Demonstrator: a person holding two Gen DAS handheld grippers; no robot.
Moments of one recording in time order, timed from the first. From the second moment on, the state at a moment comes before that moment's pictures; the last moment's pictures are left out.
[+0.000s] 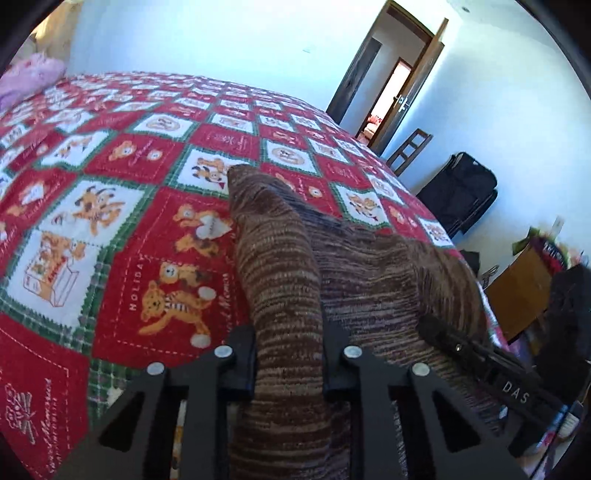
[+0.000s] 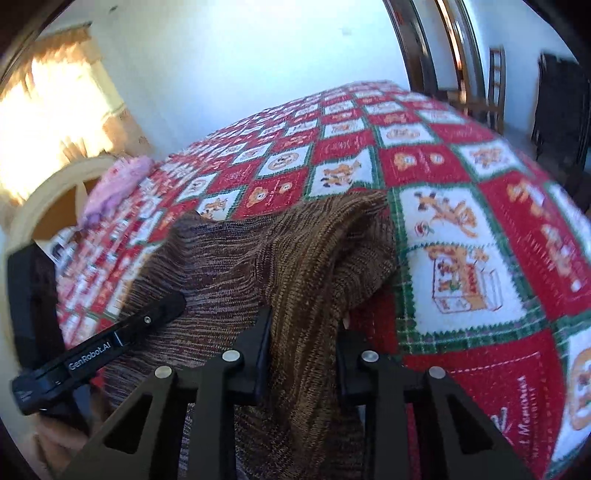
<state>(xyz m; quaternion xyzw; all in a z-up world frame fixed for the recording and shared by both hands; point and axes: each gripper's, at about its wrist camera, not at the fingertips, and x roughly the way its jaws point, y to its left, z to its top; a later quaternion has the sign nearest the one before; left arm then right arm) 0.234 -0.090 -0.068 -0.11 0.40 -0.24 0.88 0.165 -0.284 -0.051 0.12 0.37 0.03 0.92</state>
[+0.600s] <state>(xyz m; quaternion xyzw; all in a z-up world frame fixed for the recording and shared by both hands) 0.186 -0.075 -0.022 -0.10 0.34 -0.26 0.90 0.101 -0.224 -0.007 0.03 0.29 -0.06 0.96</state>
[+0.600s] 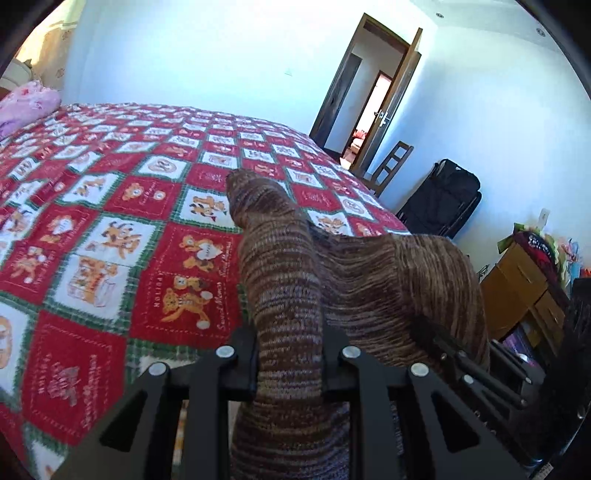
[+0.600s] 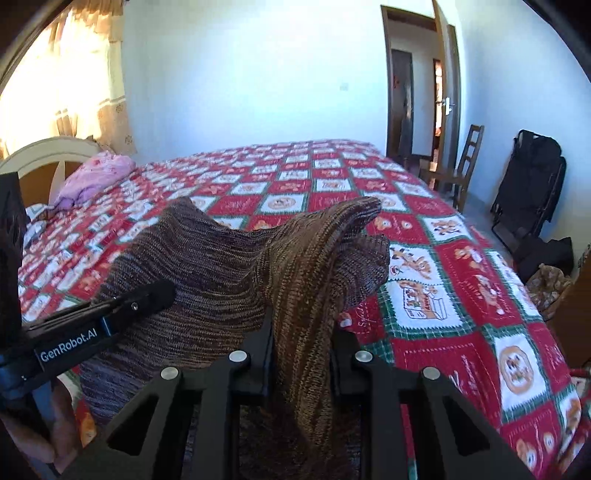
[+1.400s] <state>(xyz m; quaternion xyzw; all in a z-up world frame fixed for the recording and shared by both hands) 0.110 0.054 0.012 -0.11 0.32 -0.19 0.92 0.016 -0.096 0.033 0.08 0.24 0.02 0.97</state>
